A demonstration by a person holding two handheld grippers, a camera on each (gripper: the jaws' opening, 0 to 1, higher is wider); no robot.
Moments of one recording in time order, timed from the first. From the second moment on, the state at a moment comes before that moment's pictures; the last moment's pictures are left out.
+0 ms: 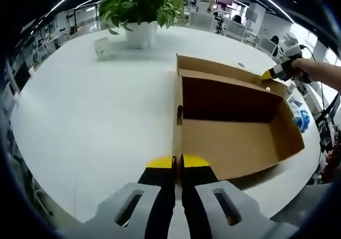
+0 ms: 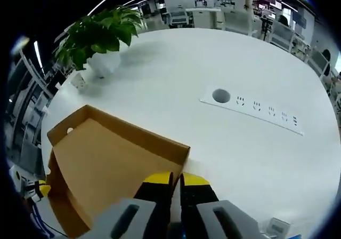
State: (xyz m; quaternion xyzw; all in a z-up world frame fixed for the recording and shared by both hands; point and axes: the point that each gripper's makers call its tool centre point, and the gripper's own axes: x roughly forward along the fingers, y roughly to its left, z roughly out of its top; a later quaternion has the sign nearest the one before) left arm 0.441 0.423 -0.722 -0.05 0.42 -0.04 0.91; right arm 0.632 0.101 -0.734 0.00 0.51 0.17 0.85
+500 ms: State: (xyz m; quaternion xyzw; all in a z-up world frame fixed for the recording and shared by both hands) left arm 0.441 0.422 -0.723 -0.05 0.42 -0.05 0.91; right arm 0.641 0.104 -0.700 0.00 0.45 0.19 0.87
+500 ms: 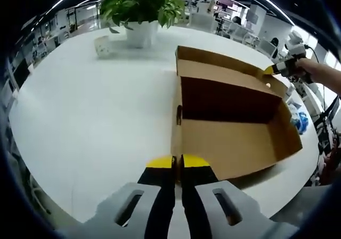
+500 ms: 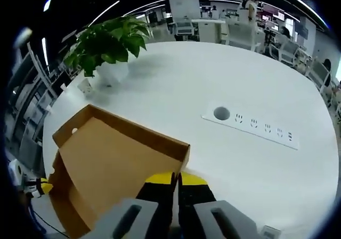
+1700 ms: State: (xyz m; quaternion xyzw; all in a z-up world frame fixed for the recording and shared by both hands) left arm 0.439 0.421 -0.722 -0.06 0.42 -0.05 0.91; right arm 0.627 0.113 -0.629 -0.01 0.35 0.24 0.90
